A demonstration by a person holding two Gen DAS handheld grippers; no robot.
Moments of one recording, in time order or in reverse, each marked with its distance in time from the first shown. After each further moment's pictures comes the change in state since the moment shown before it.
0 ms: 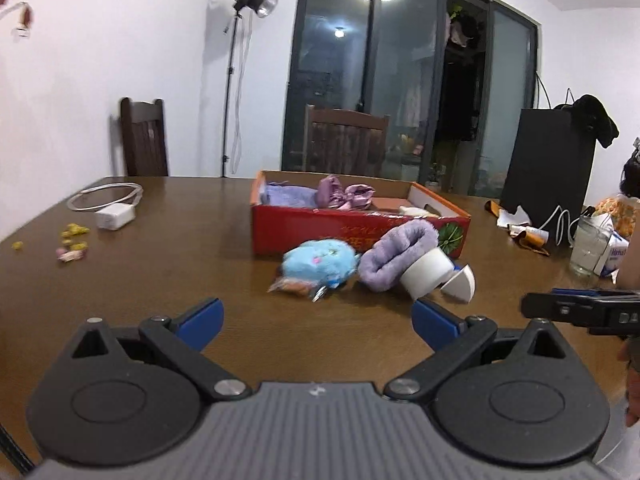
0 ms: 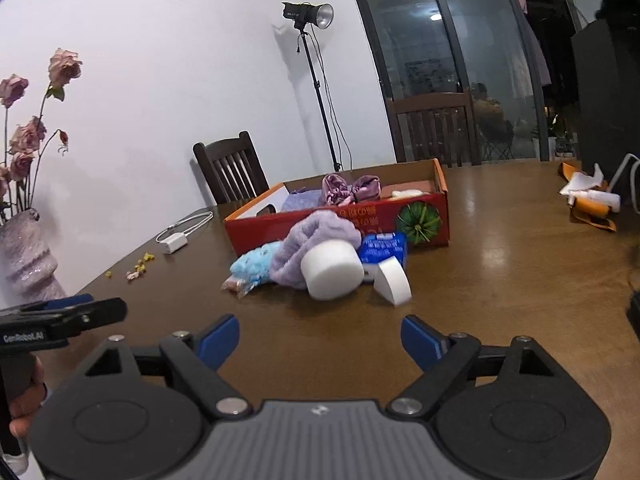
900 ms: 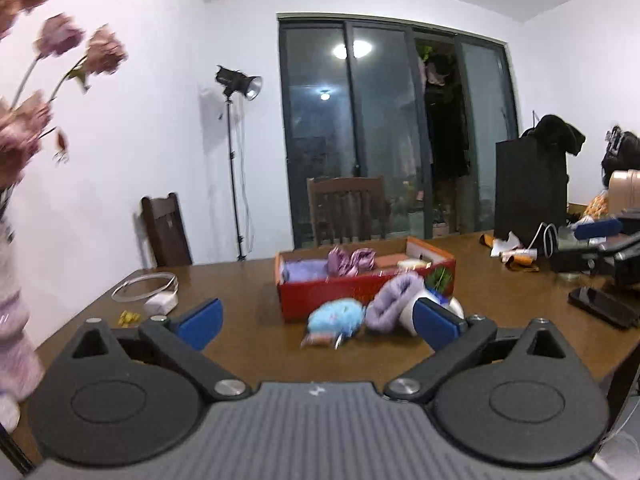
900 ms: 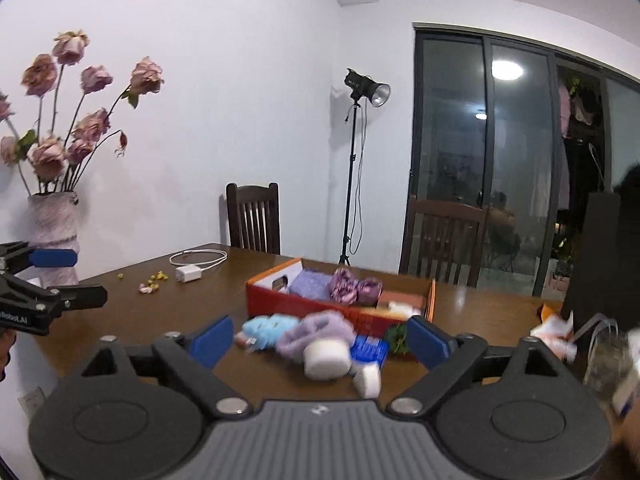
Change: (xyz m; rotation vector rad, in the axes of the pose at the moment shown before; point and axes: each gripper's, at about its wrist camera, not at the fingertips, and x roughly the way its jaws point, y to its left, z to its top) left arm -0.117 -0.019 -0.009 0.165 -0.204 0.077; right arm -0.102 0.049 0.026 -0.303 -0.181 -0.038
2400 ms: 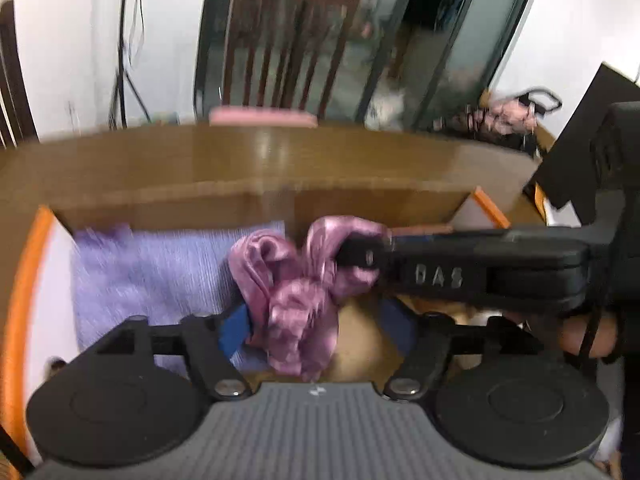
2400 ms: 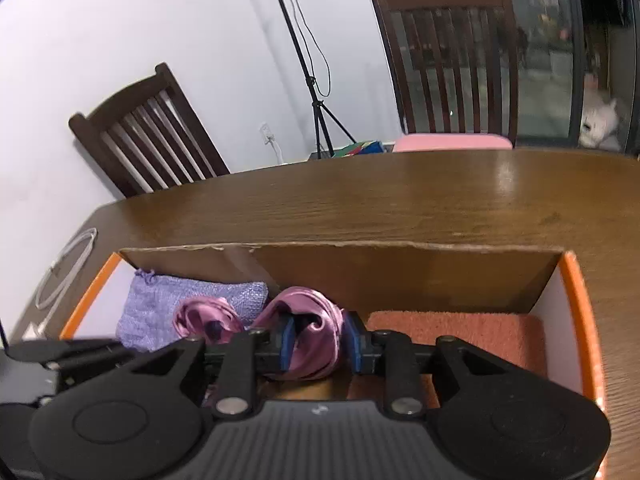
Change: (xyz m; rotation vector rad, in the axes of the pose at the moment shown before) left arm 0.557 0.007 0.072 -0.162 0.587 -0.336; right arm 0.544 -0.160 0.042 0.353 0.532 0.060
